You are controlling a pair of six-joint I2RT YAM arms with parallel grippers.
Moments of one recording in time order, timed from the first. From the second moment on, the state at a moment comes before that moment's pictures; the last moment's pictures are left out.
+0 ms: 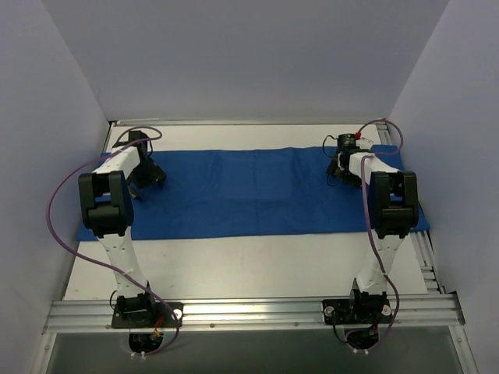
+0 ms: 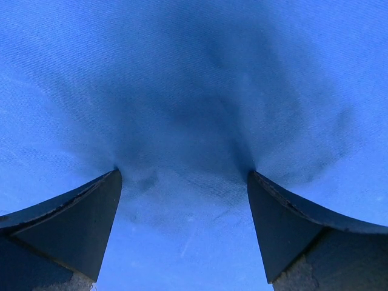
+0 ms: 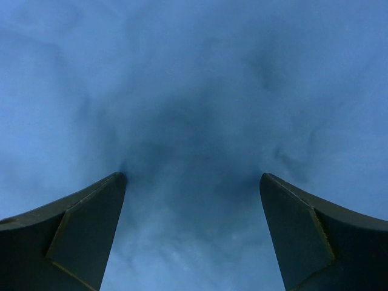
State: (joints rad) left arm 0.07 2.10 1.60 -0.84 -0.23 -0.66; right arm 0.02 2.01 1.35 -0.40 0.41 0.49
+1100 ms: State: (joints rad) left arm 0.16 2.00 1.42 -0.79 -0.16 -0.70; right arm -0.07 1.77 0.97 -0.26 0.40 0.60
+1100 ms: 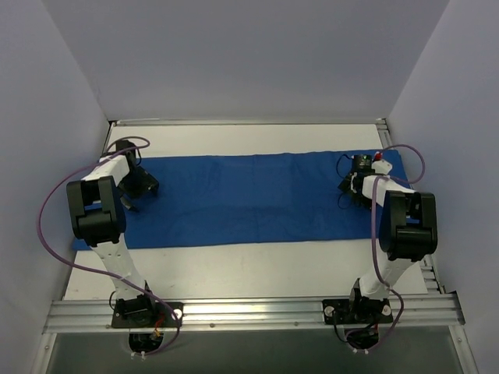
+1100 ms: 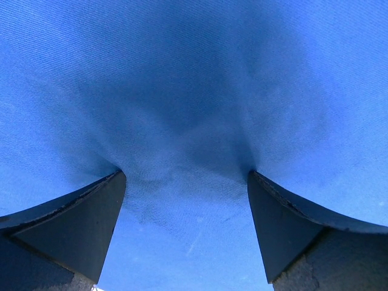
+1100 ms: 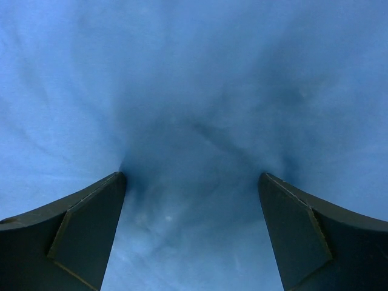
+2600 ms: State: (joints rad) left arm -0.15 2.44 2.46 -1.23 -0.30 -0.93; right arm 0.10 1.67 1.15 -0.46 0.38 0.40
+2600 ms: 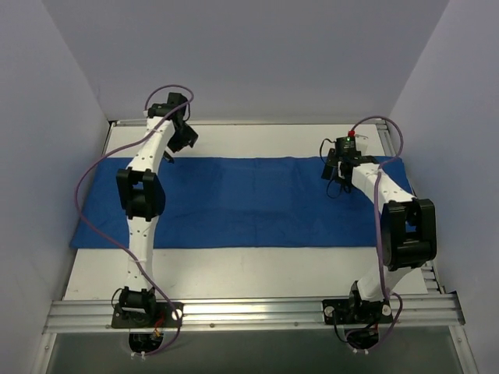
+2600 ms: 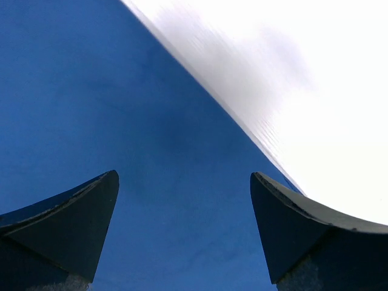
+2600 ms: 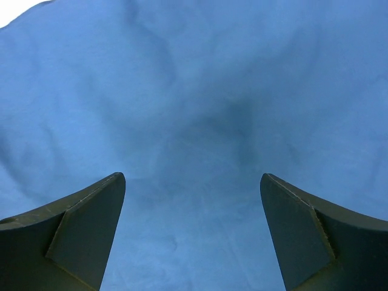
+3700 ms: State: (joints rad) left arm -0.36 2.60 2.50 -1.00 -0.39 -0.69; right arm 0.26 1.70 1.11 -0.37 0.24 0.31
